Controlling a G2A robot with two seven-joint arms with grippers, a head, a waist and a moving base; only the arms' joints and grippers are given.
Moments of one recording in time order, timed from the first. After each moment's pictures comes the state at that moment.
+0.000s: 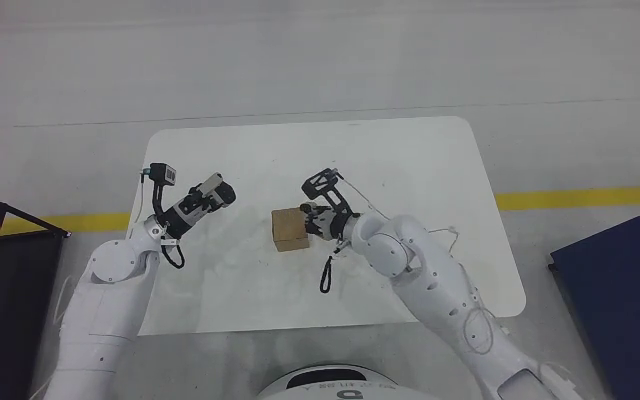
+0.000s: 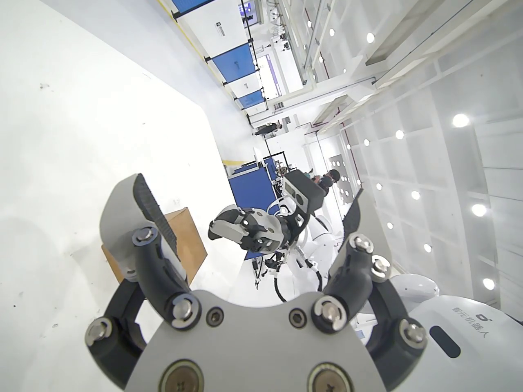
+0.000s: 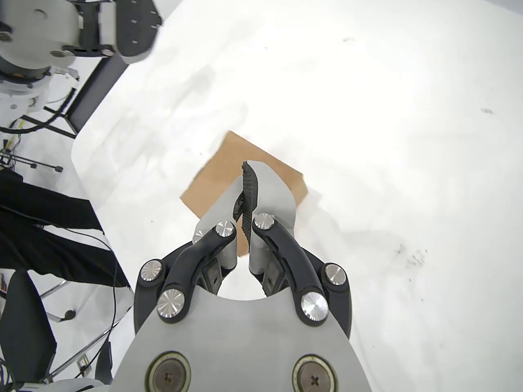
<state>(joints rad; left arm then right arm) 1.44 -1.05 -1.49 -1.44 -0.39 -0.46 -0.82 -1.27 -1.33 0.98 -1.65 -0.87 -0.07 0.74</state>
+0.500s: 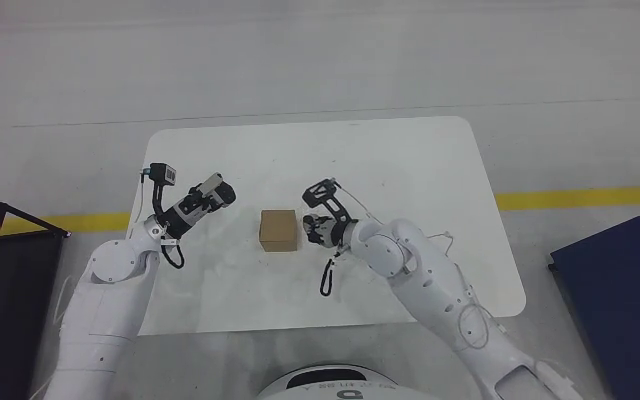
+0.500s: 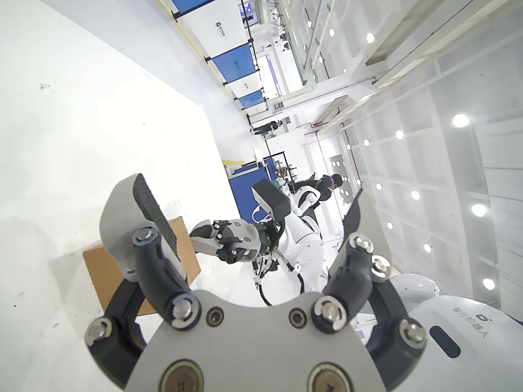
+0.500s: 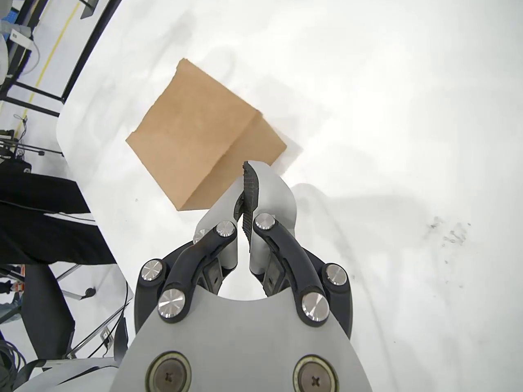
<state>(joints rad) 1.44 -1.05 -1.49 -1.44 -0.39 -0.46 -0.82 -1.26 -1.33 0.96 -1.60 -0.85 -0.07 0.76</state>
